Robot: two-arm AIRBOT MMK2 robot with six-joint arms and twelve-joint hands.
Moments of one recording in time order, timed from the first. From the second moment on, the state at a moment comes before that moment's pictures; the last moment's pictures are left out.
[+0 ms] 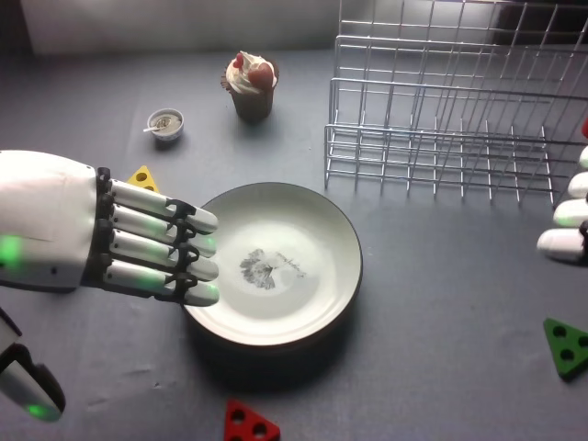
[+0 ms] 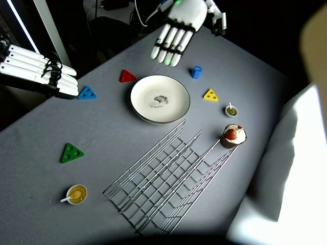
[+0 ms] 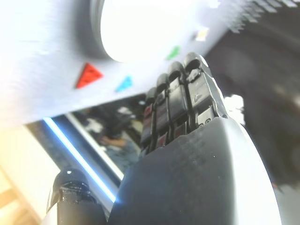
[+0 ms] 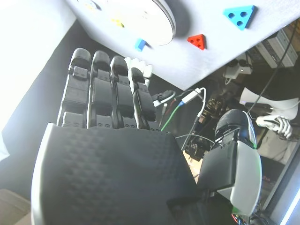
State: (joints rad) left arm 0.55 -0.92 1.45 1.38 -1.17 0.16; right arm -0.37 -0.19 0.53 -1.24 0.45 -0.19
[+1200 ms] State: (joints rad) left arm 0.55 -1.00 1.41 1.55 -0.94 0.18; right arm -0.38 -0.19 0.58 -1.09 0.46 -0.07
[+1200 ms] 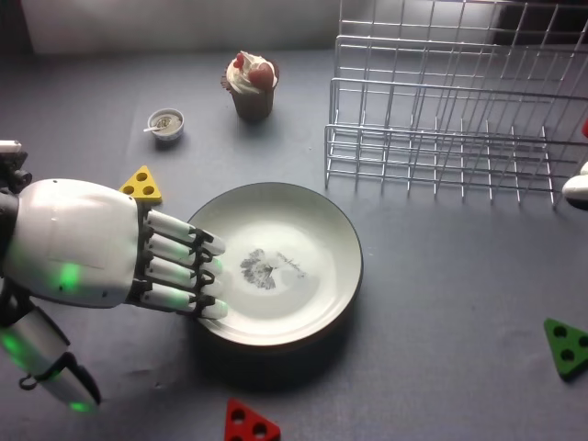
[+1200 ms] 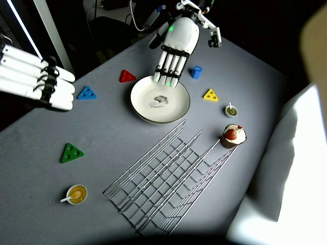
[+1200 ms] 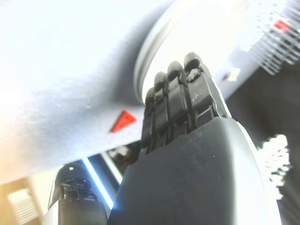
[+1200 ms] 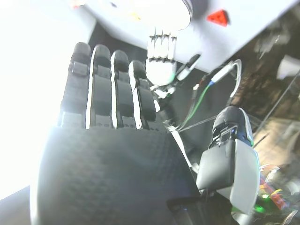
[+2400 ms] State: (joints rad) left arm 0.59 -1.10 1.47 1.55 -0.89 0.13; right arm -0.59 -0.29 0.57 -0.71 0.60 -0.76
